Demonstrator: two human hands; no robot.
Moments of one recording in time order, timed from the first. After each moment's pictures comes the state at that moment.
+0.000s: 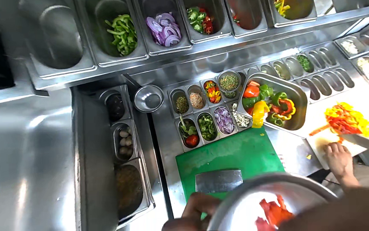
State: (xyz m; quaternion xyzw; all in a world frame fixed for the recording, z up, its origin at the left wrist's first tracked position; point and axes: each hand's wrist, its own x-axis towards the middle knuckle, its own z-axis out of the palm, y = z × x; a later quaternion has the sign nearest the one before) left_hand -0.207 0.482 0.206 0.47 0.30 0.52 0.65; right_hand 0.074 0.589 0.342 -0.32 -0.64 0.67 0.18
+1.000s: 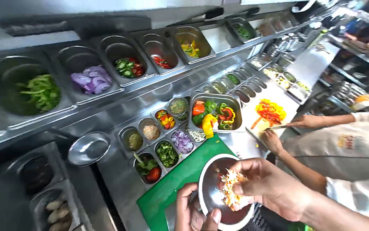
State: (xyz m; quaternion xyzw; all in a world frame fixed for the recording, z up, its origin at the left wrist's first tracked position) left_hand -0.125 0.486 0.196 0.44 0.25 0.45 0.74; right_hand 0.091 0.457 0.289 -0.50 -0.25 0.70 0.45
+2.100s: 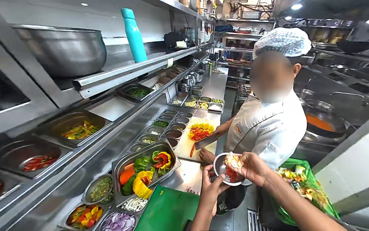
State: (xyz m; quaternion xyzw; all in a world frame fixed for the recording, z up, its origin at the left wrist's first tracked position) left_hand 0.120 0.387 0.185 0.45 0.19 0.10 0.86; right_hand 0.236 0.236 0.258 -0.43 0.09 0.42 0.80
